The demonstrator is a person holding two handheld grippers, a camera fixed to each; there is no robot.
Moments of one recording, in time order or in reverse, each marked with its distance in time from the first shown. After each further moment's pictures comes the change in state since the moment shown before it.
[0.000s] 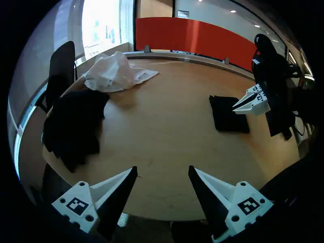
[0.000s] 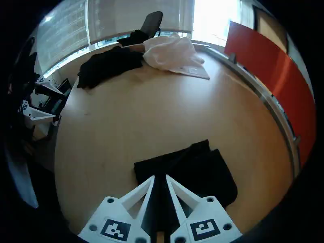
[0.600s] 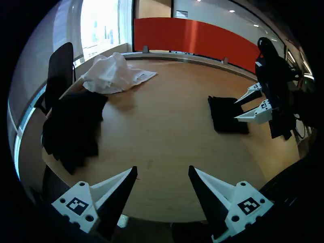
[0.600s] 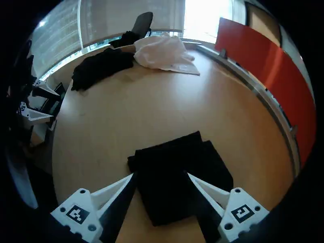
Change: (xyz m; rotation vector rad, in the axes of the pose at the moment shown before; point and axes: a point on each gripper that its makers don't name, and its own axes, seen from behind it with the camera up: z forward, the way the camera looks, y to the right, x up) left arm 0.004 0.001 0.001 -0.006 0.003 0.009; right arm -0.016 0.010 -0.010 -0.049 0.000 0.064
